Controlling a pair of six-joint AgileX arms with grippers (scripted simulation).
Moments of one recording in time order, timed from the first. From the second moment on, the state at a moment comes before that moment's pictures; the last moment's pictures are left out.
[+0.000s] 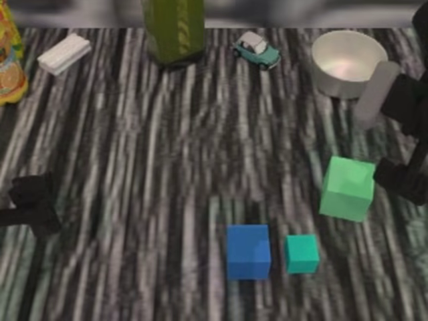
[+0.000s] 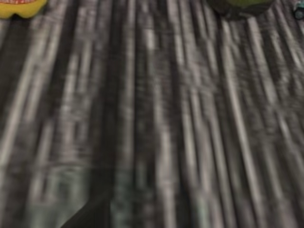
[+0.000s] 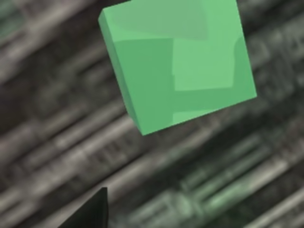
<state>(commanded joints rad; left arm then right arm) -0.19 0.52 0.36 -0.32 -0.01 -0.28 0.29 1.58 1.21 -0.90 0.00 -0.74</state>
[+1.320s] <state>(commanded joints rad) 0.02 0.00 0.00 0.00 0.00 0.00 0.37 2.09 1.42 -0.88 0.00 -0.93</state>
